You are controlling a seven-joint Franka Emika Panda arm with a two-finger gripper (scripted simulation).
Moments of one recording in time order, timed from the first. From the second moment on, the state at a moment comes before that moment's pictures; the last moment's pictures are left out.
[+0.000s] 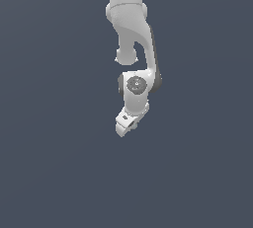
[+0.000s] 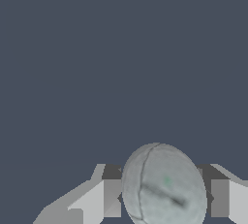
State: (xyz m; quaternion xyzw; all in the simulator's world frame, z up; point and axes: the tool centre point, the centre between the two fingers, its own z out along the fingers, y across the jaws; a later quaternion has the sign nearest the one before) arm -0.010 0.034 0.021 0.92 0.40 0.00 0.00
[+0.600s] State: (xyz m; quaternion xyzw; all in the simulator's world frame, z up) arm -0.014 0.030 0.027 0.92 0.40 0.00 0.00
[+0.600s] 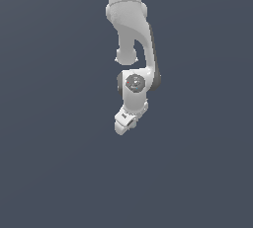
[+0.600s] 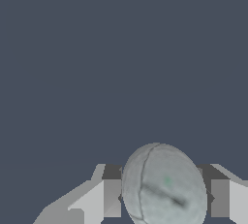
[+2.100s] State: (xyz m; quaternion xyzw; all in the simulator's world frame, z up) arm -0.103 -0.106 0.202 0.92 0.40 0.00 0.00
